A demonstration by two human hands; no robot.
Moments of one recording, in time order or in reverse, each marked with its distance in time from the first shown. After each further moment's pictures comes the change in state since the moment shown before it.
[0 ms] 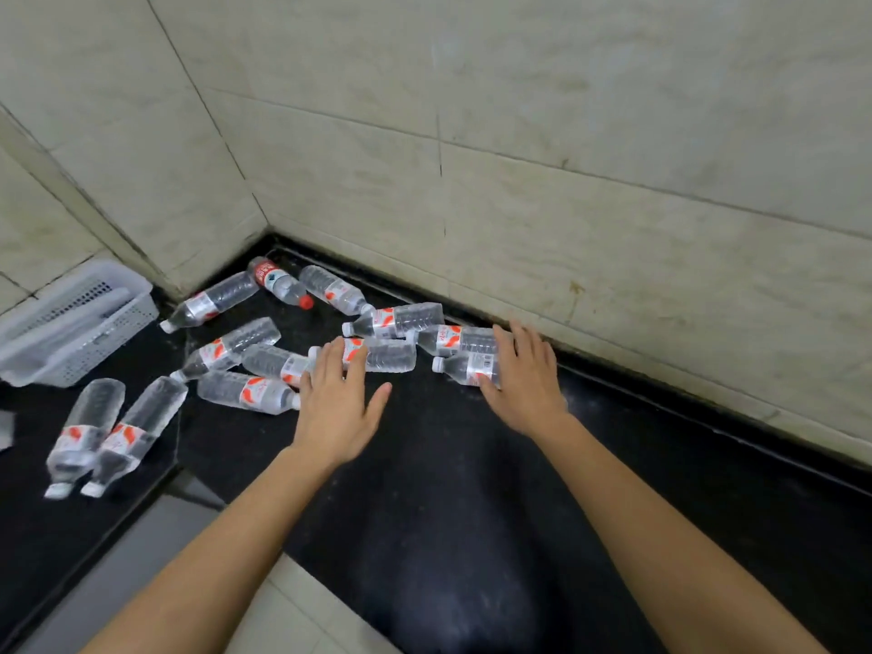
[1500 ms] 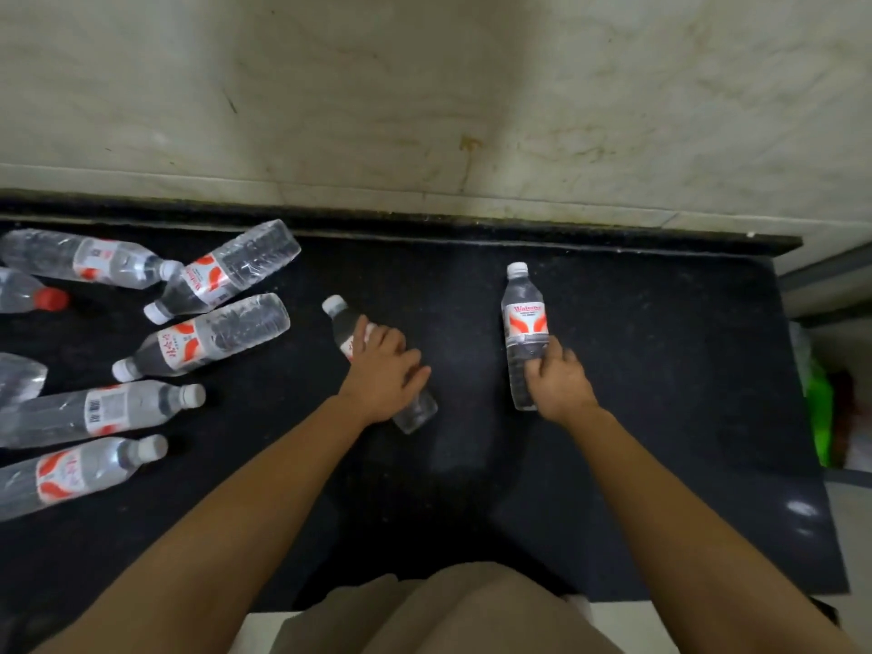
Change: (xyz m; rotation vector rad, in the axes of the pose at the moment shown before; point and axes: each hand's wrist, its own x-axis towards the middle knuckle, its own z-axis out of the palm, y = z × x) left_hand 0.093 0.049 0.211 -0.096 -0.488 0.855; right_hand -0.097 0.093 0.092 0.328 -0.235 1.102
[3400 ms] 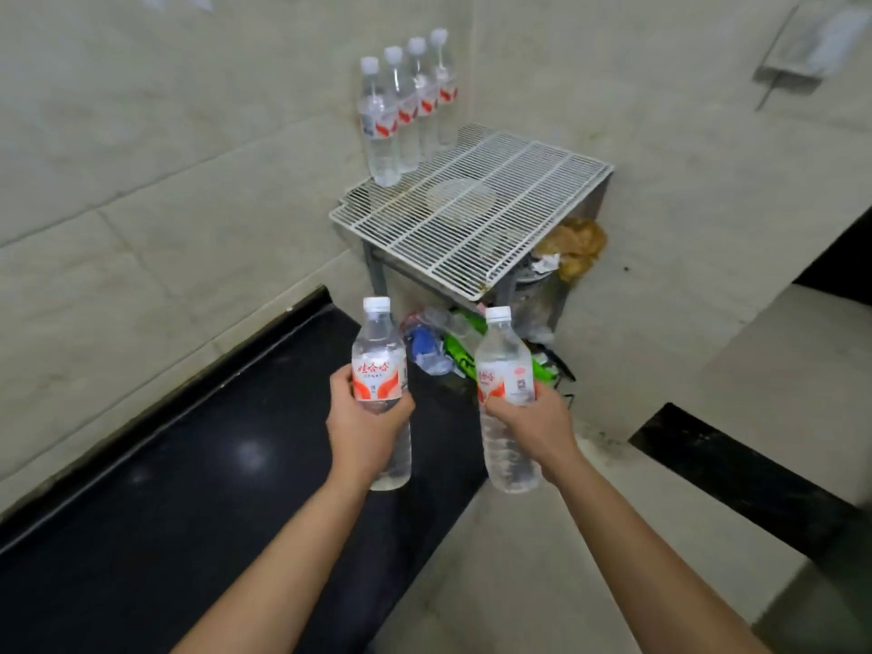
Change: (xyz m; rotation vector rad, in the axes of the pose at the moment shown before) left_hand -0.005 0.546 0.005 -0.895 0.096 0.064; right_hand -0.244 0.407 -0.160 1.158 0.767 0.311
